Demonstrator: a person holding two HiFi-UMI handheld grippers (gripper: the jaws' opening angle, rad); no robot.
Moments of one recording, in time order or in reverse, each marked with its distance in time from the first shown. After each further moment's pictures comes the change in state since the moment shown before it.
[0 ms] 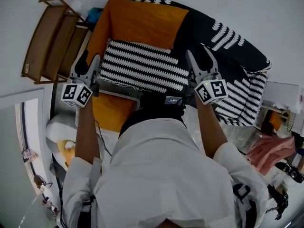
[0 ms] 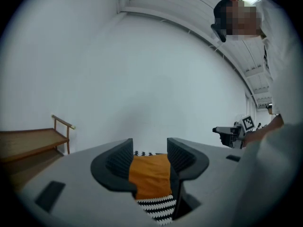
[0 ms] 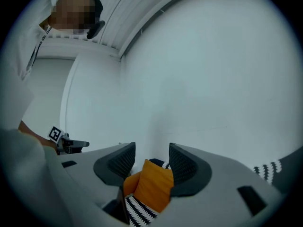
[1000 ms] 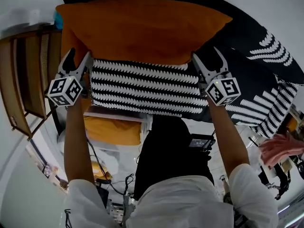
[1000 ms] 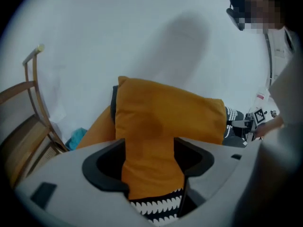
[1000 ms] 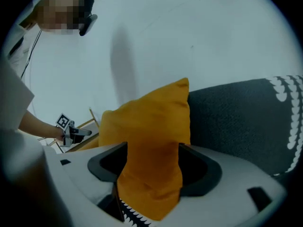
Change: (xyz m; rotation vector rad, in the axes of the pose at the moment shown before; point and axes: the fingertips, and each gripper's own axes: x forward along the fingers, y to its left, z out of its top) left arm 0.320 0.225 -0.291 -0.031 0.574 0.056; right arm 0.218 -0.217 -0.364 0.264 0.405 -0.108
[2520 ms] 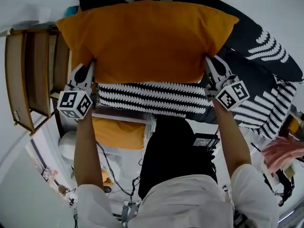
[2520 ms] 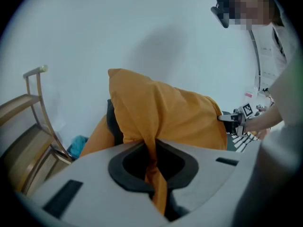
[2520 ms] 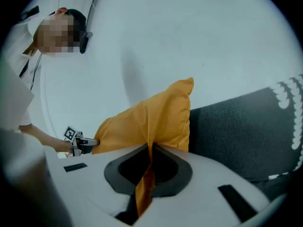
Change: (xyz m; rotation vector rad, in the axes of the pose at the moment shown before) left arm -0.073 -0.045 0.005 0.065 -0.086 -0.057; right arm -0.045 0.045 0.037 0.026 -0.083 0.155
